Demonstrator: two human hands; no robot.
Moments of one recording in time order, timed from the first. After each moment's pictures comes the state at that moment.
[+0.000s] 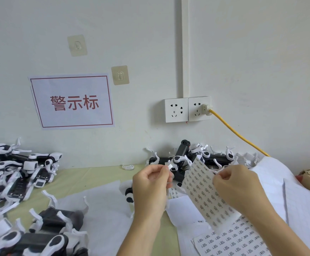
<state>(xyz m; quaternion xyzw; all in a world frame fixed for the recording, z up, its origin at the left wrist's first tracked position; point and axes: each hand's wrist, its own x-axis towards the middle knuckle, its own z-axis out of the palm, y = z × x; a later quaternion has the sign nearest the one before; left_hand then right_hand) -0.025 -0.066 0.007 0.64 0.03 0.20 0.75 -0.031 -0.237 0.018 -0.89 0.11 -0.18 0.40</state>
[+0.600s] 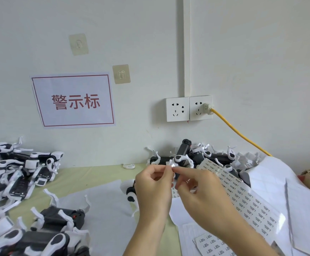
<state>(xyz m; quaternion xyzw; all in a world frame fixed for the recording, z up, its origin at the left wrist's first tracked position) -0.027 -0.073 0.007 0.65 0.05 0.22 0.72 -0.050 -0.179 0.012 -0.83 -0.21 -0.21 0.48</state>
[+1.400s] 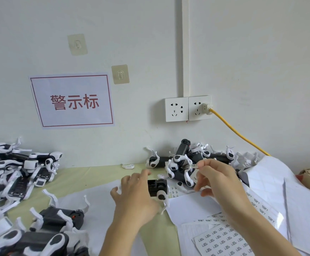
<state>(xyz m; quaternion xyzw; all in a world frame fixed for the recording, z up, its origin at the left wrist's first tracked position) -0.018 -0.023 -0.005 0.97 0.03 0.06 0.22 -0.037 -0.208 0.017 -0.72 -0.02 -0.13 0.68</state>
